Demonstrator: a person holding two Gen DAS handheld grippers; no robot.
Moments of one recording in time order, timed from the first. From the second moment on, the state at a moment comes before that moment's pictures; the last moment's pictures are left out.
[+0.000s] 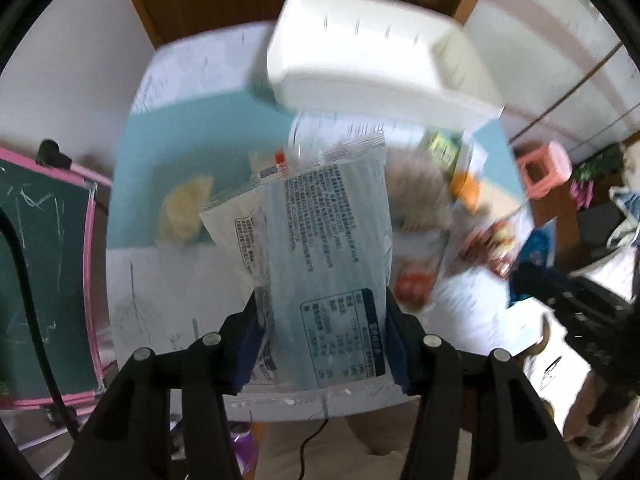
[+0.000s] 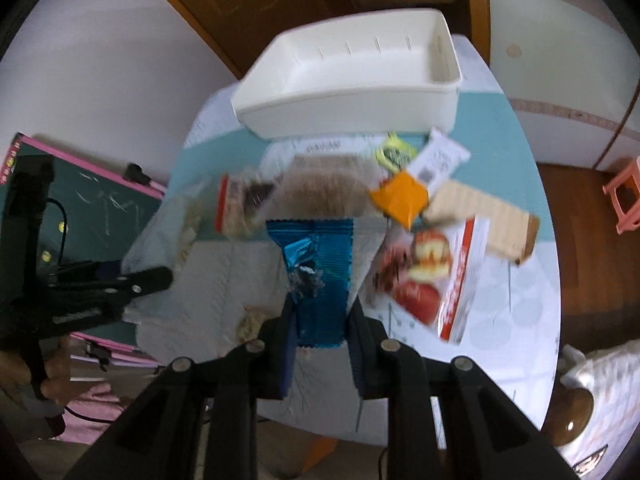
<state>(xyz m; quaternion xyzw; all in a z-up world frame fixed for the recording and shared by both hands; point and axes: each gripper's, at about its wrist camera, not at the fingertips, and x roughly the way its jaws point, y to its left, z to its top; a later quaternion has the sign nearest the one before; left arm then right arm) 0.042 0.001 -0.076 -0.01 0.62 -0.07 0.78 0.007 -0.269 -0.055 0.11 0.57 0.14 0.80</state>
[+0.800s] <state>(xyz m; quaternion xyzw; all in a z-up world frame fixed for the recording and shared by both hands) 0.141 -0.001 -0.004 -0.11 0.56 -0.16 0.80 0.108 -0.230 -0.036 0.17 0.53 0.15 0.82</state>
